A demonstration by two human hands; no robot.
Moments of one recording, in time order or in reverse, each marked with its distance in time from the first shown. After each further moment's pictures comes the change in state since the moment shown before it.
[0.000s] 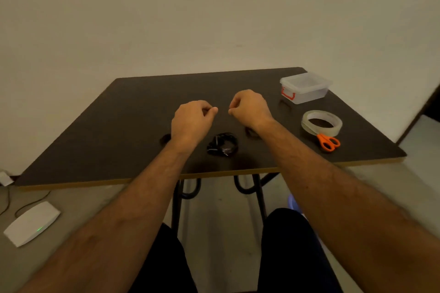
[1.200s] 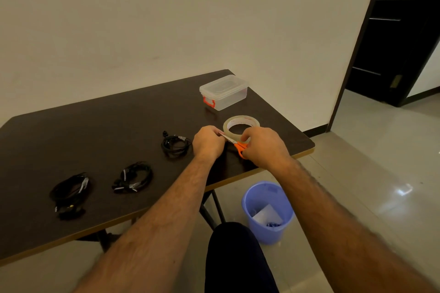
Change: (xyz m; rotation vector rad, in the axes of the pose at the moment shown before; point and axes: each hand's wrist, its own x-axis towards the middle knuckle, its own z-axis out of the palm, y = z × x) left_hand 0.018 0.170 0.184 -0.217 -0.355 -0.200; right_hand -0.079 0.178 -0.098 -0.178 -0.067 0.349
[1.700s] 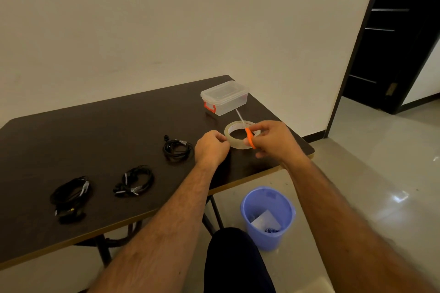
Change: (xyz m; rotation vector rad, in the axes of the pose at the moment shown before) left_hand -0.009 -0.001 -0.003 -0.015 -0.050 0.032; right_hand 0.005 0.018 -0.012 0.669 0.083 0.067
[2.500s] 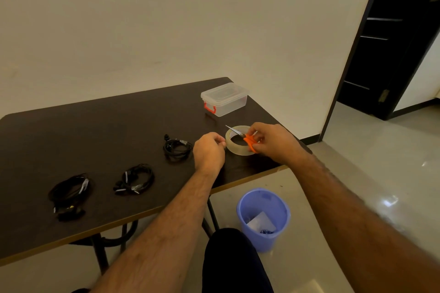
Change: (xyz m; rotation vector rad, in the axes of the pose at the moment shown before) left_hand -0.011 -0.007 0.001 -0.028 0.141 0.036; right_hand 0.014 0.000 -0.010 -0.628 -0.144 -0.181
